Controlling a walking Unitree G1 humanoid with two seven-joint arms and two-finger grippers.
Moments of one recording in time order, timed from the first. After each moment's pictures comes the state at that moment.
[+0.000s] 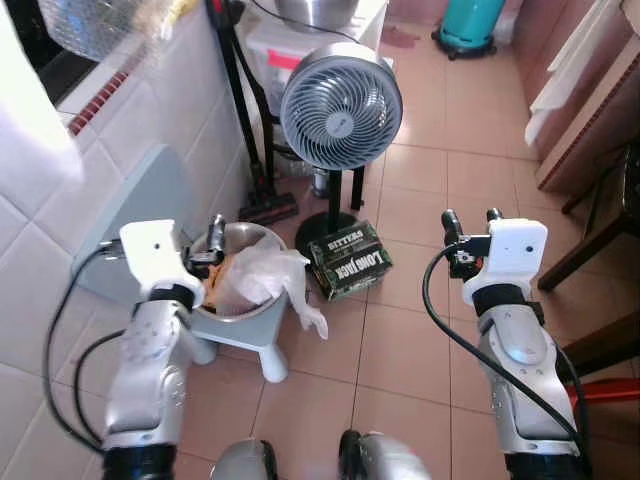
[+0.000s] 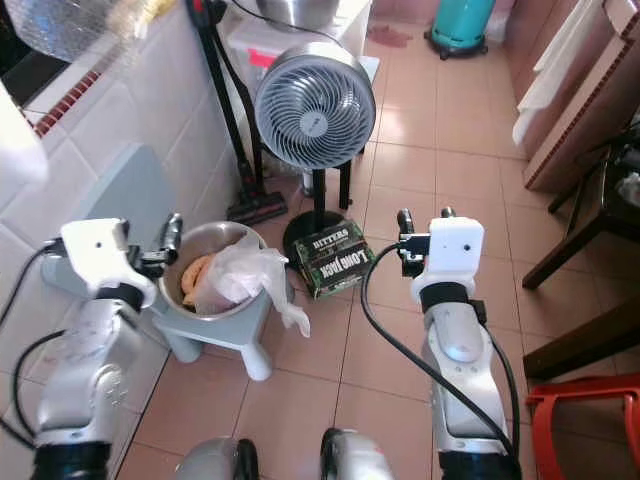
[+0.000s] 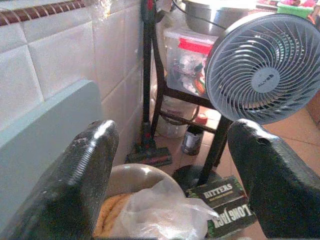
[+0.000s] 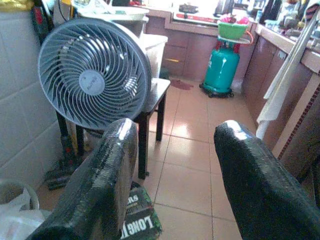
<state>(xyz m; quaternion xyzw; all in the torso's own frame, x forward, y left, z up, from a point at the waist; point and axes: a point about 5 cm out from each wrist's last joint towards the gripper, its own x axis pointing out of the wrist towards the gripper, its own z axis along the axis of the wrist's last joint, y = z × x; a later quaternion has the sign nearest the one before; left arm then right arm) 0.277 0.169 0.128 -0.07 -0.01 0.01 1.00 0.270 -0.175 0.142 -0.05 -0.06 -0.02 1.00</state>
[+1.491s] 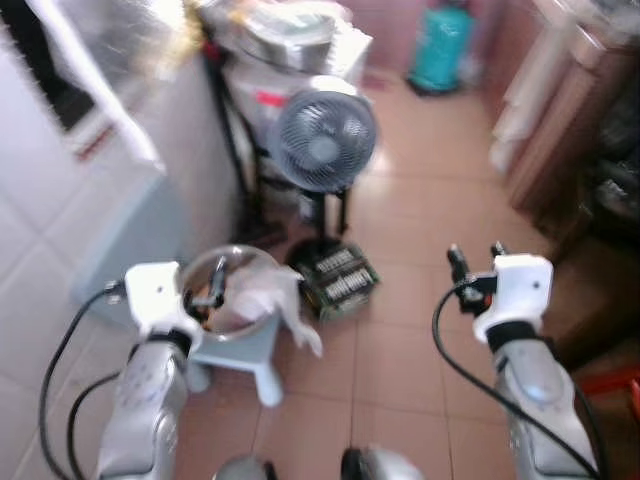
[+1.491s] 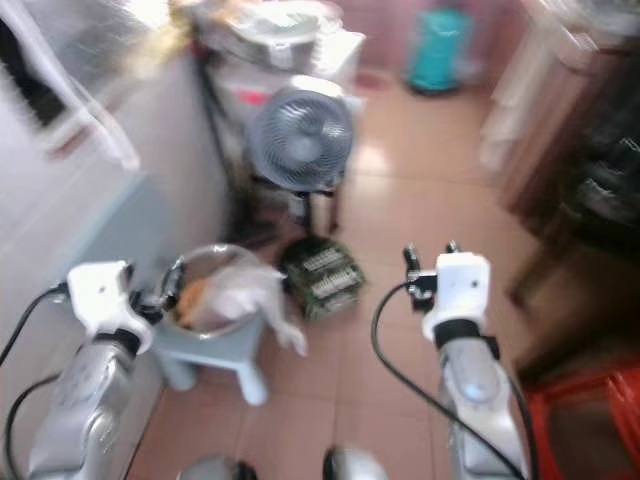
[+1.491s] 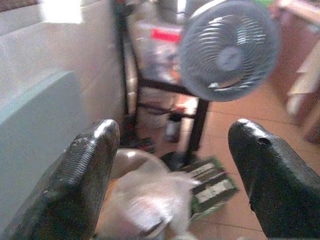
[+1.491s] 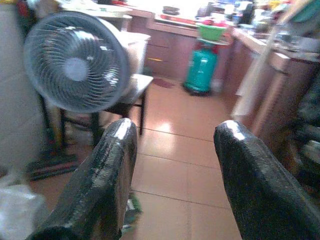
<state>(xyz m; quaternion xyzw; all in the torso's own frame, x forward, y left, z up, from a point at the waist) 0.242 0.171 0.097 -0.06 0.04 -0.02 1.00 0.240 -0.193 0.114 -0.07 -0.01 -0.01 1.00</state>
